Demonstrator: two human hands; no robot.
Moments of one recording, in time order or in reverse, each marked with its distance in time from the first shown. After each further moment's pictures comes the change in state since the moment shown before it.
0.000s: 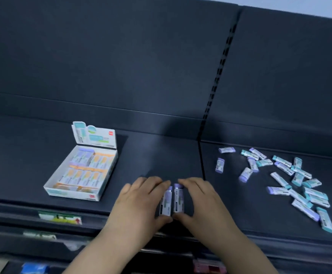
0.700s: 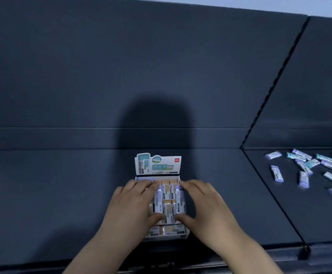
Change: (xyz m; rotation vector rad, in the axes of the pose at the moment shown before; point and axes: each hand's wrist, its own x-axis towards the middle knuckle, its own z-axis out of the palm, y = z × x) left_hand 0.006 -0.219 -0.059 0.081 -0.245 0.000; right_hand 0.119 -0.145 0.084 -0.025 0.024 0.153
